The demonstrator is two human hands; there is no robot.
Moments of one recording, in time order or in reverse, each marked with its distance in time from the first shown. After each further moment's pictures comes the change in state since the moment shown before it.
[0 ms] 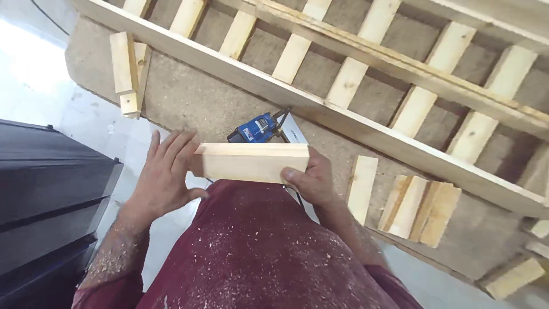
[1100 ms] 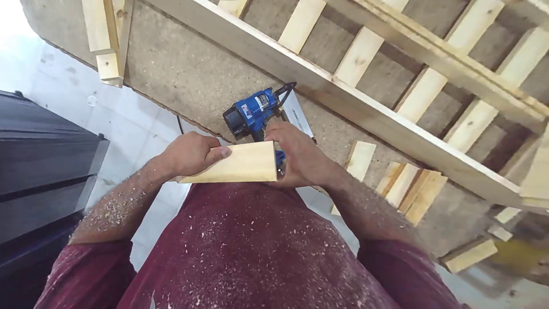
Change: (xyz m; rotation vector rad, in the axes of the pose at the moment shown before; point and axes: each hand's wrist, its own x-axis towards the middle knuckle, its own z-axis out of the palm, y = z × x) left_hand 0.031 0.000 0.063 -0.375 -0.623 -0.201; right_hand 0.022 0.014 -0.010 -0.873 -0.477 -0.319
